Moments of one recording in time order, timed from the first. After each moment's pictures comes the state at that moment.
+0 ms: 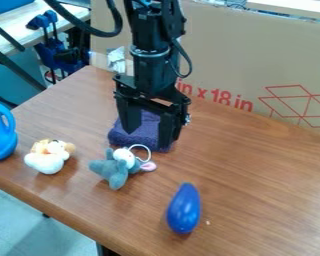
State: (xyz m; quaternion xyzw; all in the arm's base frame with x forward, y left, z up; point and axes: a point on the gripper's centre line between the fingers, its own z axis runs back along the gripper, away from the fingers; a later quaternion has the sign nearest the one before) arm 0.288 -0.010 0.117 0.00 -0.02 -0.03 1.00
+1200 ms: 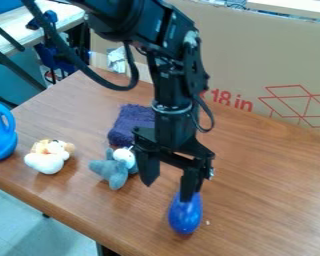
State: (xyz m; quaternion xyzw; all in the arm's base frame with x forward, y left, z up) arm 0.260 -0.067 0.075 -0.04 0.00 -0.05 1.00
